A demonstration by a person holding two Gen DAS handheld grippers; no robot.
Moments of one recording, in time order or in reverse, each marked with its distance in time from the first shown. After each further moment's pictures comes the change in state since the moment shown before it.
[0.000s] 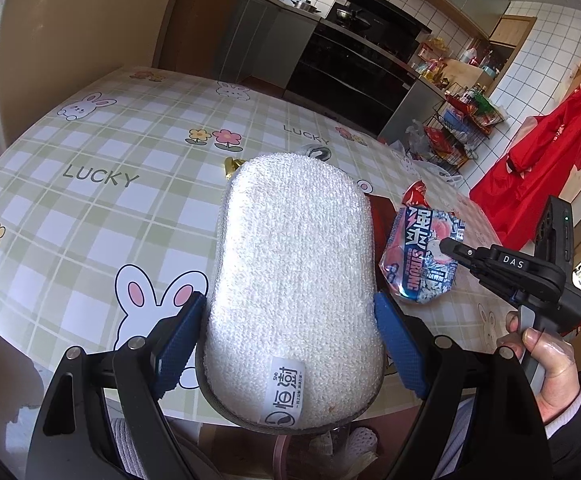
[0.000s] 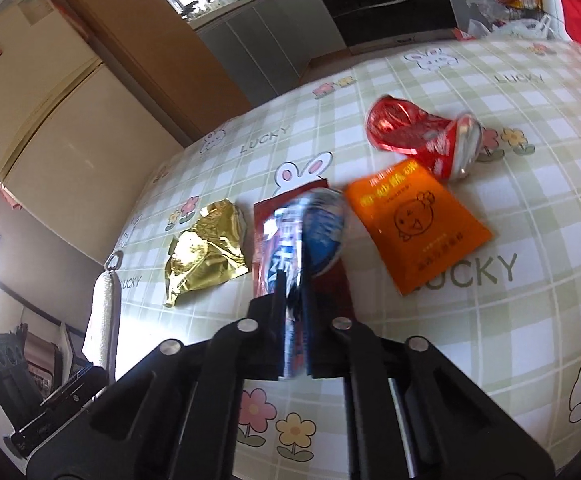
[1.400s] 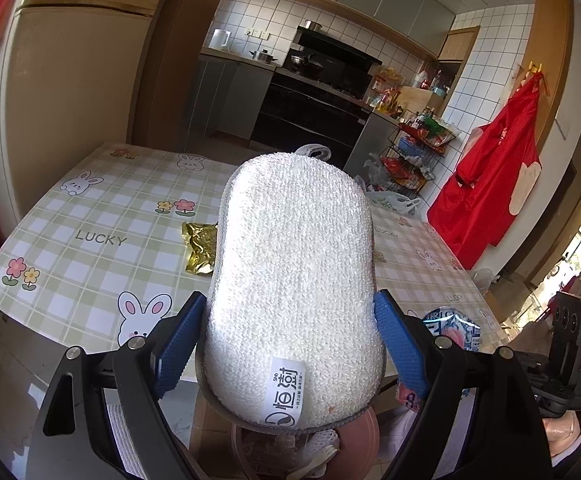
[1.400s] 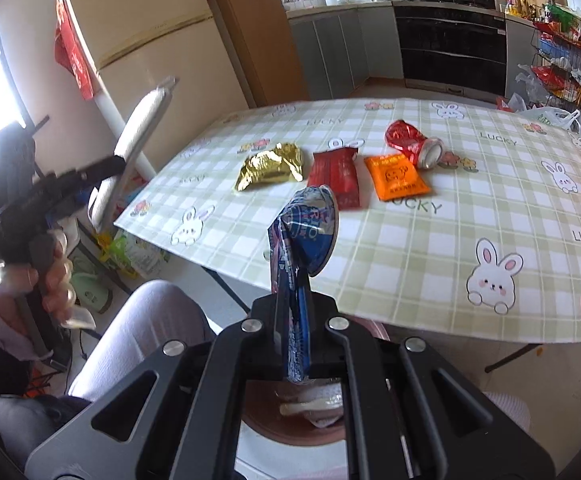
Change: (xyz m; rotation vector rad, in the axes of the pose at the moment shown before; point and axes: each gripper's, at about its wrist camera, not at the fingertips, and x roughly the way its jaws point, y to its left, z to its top) left arm -0.131 -0.085 -0.018 0.116 -0.174 -0.069; right arm -0.186 0.031 -0.117 -0.327 0.039 0.001
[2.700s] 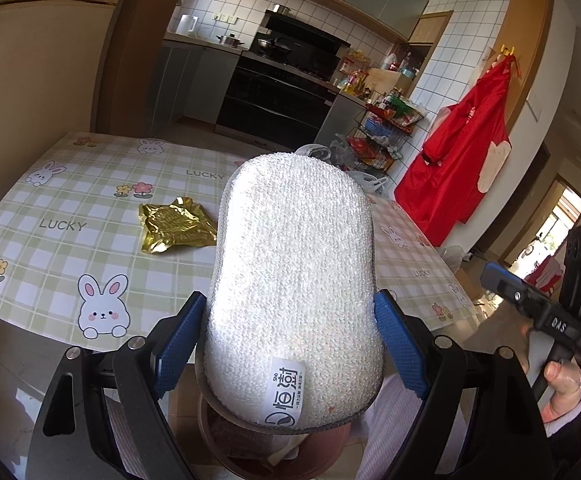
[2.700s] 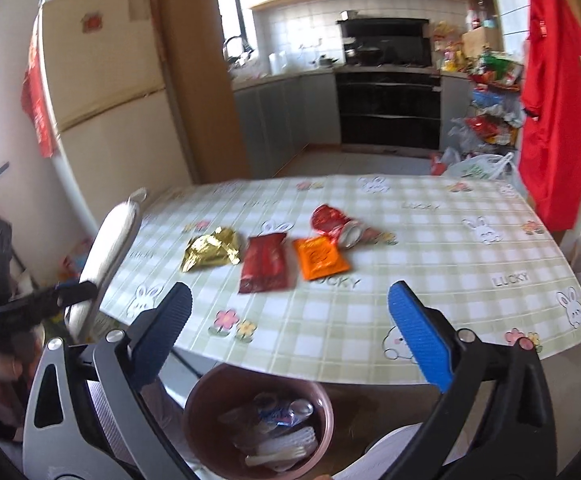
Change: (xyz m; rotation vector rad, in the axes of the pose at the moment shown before) left arm 0.003 -0.026 -0.017 0.042 0.074 -0.129; right arm -0.071 -0.013 0.034 0.051 -0.286 -0.234
